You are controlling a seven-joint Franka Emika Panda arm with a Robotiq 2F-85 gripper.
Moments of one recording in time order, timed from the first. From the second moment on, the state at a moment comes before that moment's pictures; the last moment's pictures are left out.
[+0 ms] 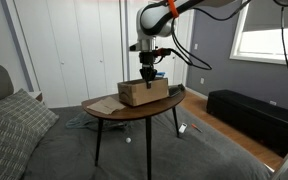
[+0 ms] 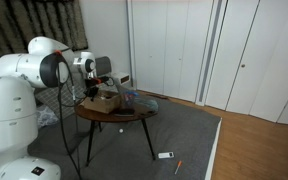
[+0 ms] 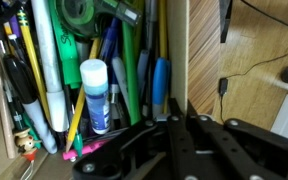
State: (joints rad) arm 0.20 0.30 0.22 -1.70 -0.04 1.90 -1.10
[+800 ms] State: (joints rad) arm 0.20 0.14 0.24 -1.89 0.04 1.91 -1.10
